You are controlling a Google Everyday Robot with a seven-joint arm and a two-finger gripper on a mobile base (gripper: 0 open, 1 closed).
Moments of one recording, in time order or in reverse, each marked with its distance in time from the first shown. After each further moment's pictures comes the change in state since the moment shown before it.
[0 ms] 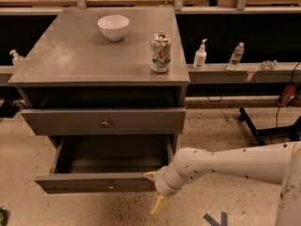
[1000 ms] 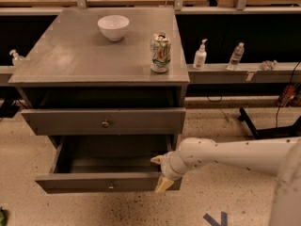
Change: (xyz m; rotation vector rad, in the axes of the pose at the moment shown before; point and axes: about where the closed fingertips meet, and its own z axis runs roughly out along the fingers) arm 0.031 -0.062 -0.025 0.153 0.055 -0.014
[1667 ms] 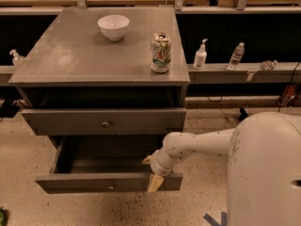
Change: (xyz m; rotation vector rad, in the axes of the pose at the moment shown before) arm 0.002 -0.018 0.062 -0.125 0.027 0.004
